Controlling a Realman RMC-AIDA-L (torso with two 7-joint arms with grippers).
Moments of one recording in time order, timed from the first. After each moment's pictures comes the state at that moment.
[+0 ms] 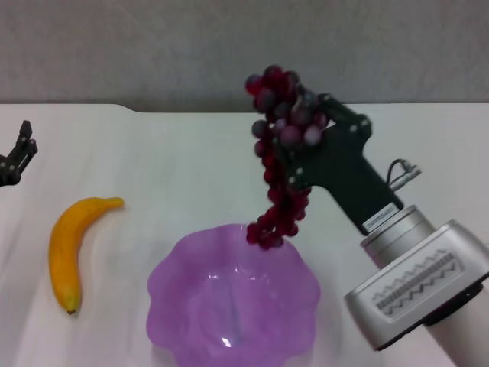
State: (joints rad) left arm -0.43 -2.04 -1.40 -0.14 2.79 1.20 -0.01; right arm 0.78 1.99 -0.26 0.74 -1.34 -1.48 -0.77
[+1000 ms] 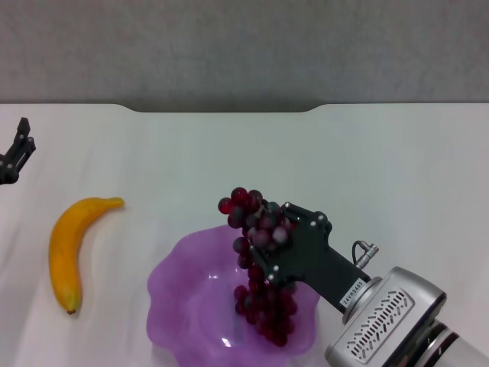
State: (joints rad) left arm -0.42 -2.04 -1.40 -0.14 2.79 1.22 -0.01; right arm 0.71 1.99 -0.28 0.77 -1.40 -1.15 -0.67
